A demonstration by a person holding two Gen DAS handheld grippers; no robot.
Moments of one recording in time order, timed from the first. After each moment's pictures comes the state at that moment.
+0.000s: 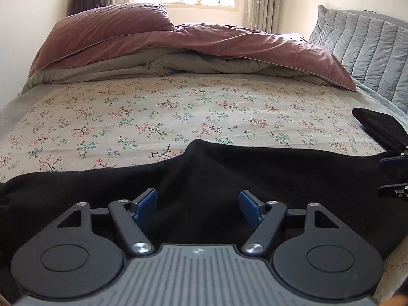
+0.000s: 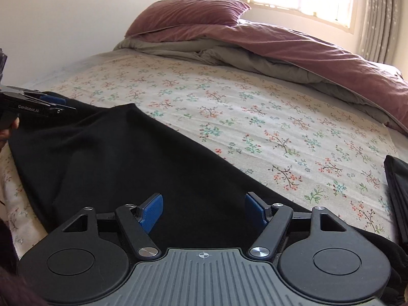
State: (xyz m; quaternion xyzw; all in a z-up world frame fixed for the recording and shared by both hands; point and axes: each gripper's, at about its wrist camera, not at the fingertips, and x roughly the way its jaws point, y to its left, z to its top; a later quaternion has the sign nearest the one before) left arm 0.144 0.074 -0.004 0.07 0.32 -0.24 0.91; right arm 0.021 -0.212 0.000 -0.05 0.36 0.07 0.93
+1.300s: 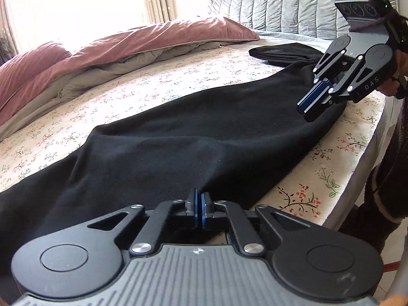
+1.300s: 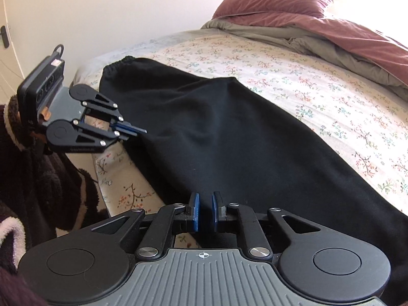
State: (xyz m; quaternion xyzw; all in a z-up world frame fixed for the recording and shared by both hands) left arm 0.057 0.055 -0.042 0.22 0.27 -0.42 0.84; right arm -0.026 -0.187 0.002 -0.06 0.41 0.25 0.88
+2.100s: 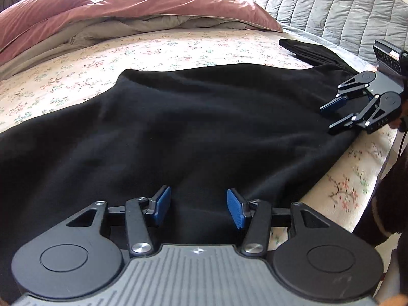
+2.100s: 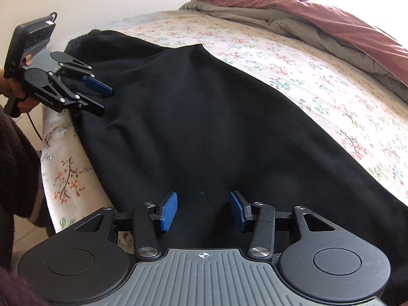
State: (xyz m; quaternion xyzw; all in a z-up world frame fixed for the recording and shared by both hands) left arm 0.114 0.099 -0.063 0.16 0.36 -0.40 0.83; right arm -0.006 -0.212 -0.048 -0.09 0.43 0.20 0.88
